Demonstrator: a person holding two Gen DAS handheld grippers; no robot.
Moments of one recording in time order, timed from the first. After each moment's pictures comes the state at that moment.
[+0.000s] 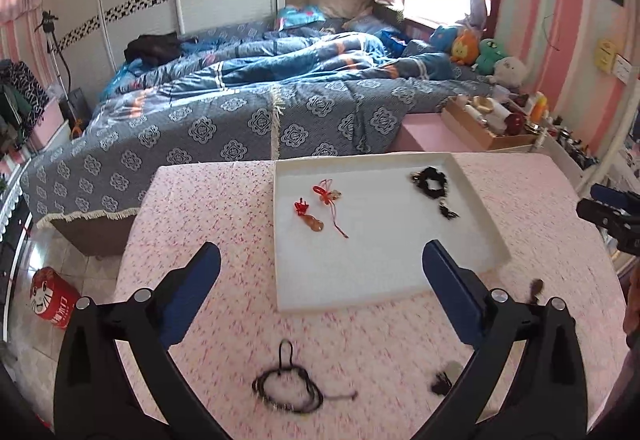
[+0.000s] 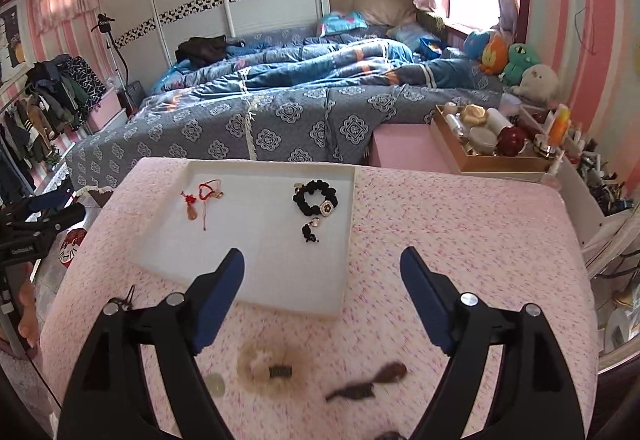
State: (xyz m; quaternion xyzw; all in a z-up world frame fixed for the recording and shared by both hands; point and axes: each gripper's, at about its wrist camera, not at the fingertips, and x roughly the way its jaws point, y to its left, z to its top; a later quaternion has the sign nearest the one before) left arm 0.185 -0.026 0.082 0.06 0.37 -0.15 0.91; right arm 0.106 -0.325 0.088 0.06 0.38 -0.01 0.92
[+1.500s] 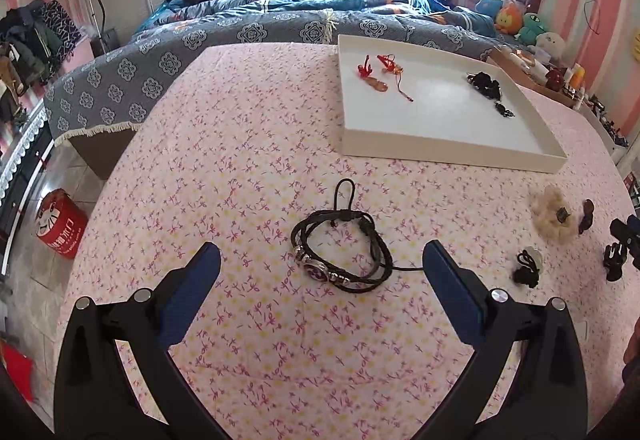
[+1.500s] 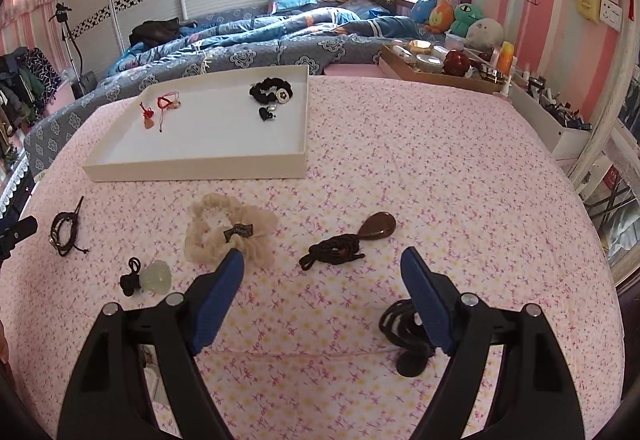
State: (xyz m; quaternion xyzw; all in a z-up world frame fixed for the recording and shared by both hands) left arm 0.120 0.044 -0.045 0.02 0.44 -0.08 0.89; right arm 0.005 -0.297 -0.027 0.06 0.40 -0.11 0.91
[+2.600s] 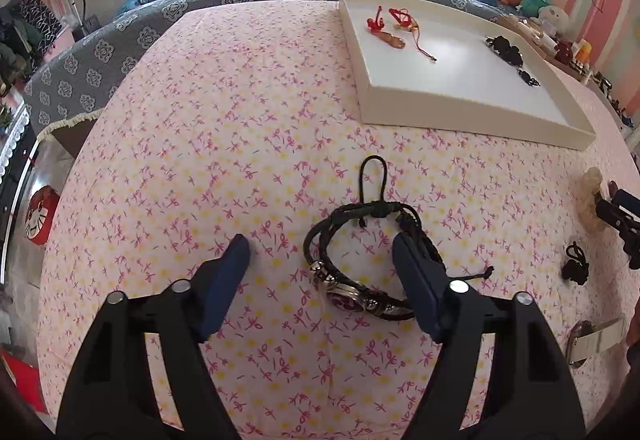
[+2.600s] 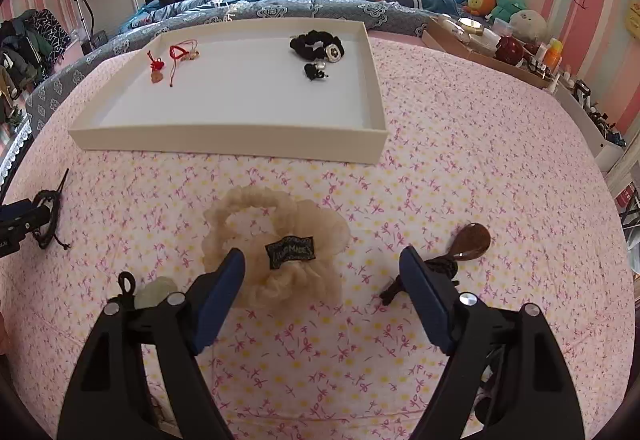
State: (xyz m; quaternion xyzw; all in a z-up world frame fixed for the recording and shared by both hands) left arm 0.164 0.050 -0.095 0.04 0.49 -0.10 0.87; right arm 0.069 -0.259 -0.068 0.02 0.46 -0.08 0.88
